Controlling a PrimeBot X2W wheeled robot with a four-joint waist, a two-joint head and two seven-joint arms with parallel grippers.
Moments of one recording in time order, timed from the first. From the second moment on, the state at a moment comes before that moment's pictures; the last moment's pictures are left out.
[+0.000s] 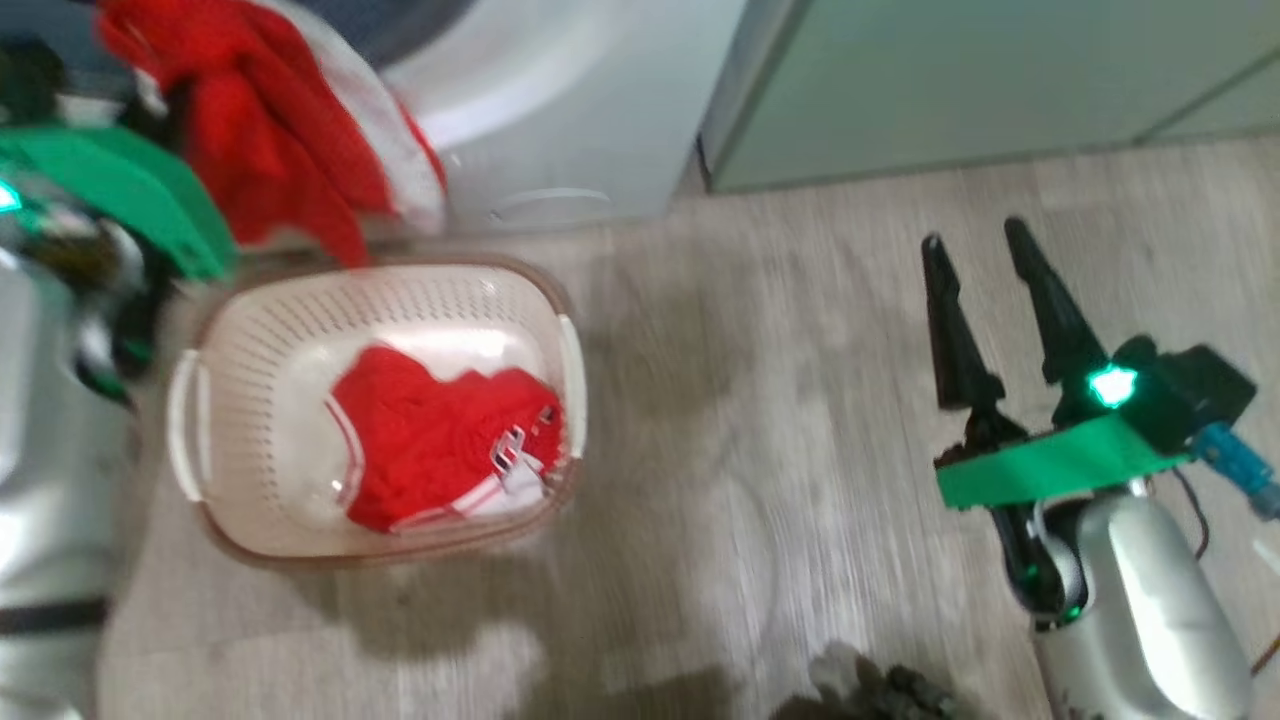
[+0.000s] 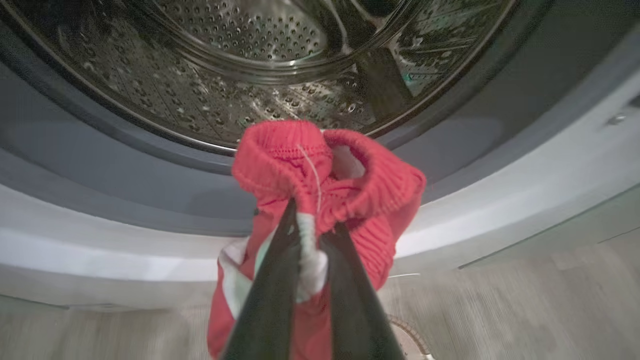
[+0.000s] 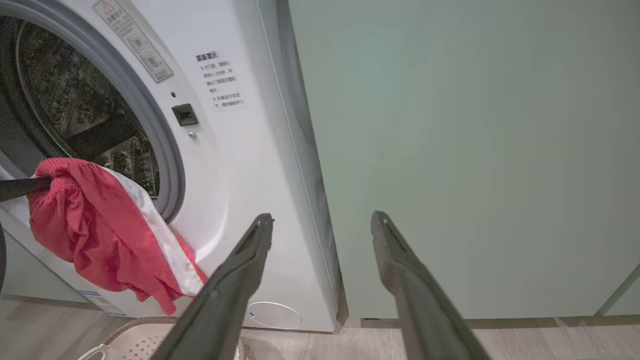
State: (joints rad) left arm -0.72 0.34 -0.16 0.39 -0.50 0.03 0.20; right arm -0.23 -0.05 0.08 0.09 0.28 0.13 -0.25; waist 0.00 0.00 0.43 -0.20
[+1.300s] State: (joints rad) left arm -1.51 0.64 -0.16 0.60 -0.31 0.06 0.07; right arm -0.38 -0.05 0.21 0.00 0.45 0.13 -0.26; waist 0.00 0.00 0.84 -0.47
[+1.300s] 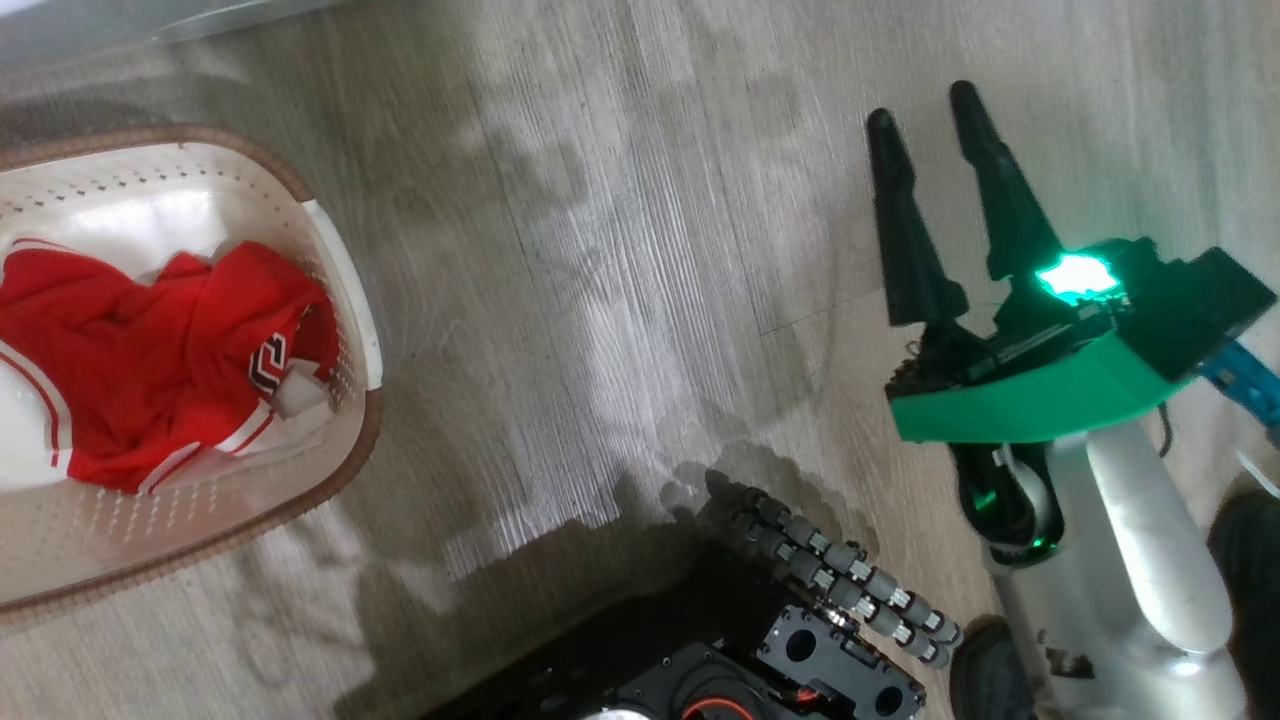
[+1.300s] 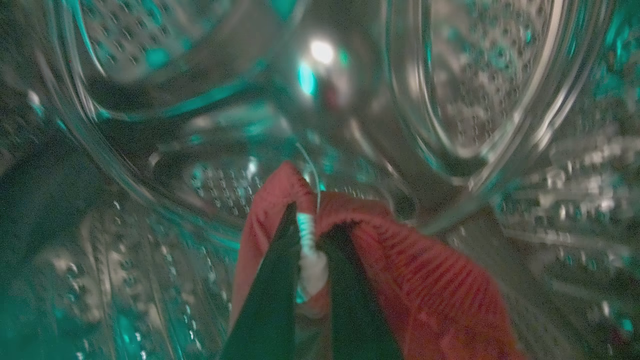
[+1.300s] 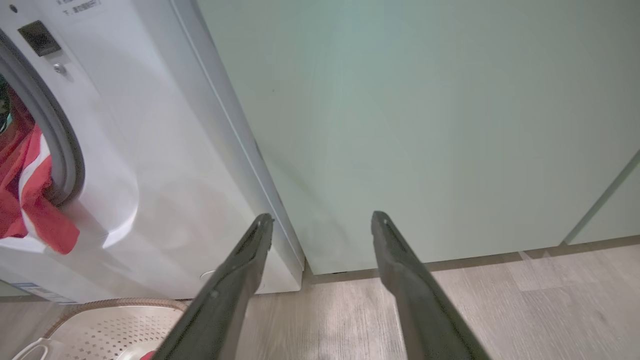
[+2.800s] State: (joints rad) left arm -0.57 0.40 -0.18 0.08 -0.44 0.23 -0.23; right arm -0.38 -0.05 0.10 0.08 0.30 0.13 -0.26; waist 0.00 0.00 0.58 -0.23
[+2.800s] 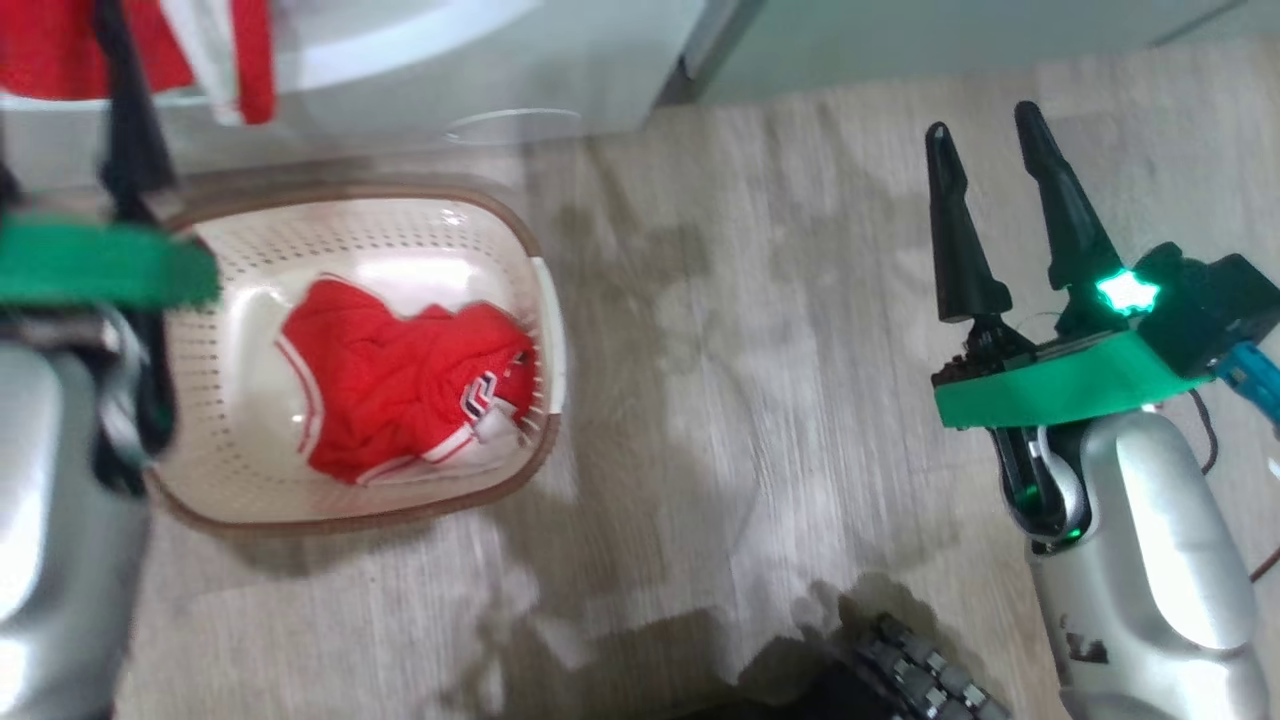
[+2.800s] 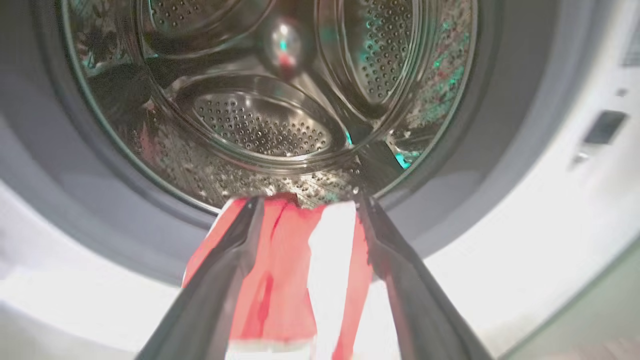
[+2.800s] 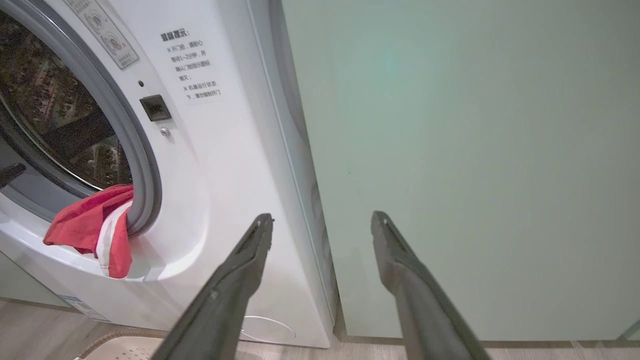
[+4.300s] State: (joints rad) left arm -0.30 0.29 -0.23 0.06 -0.41 0.23 -0.25; right arm -0.29 -0.05 0.06 0.18 0.25 0.13 -0.26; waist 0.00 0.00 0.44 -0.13
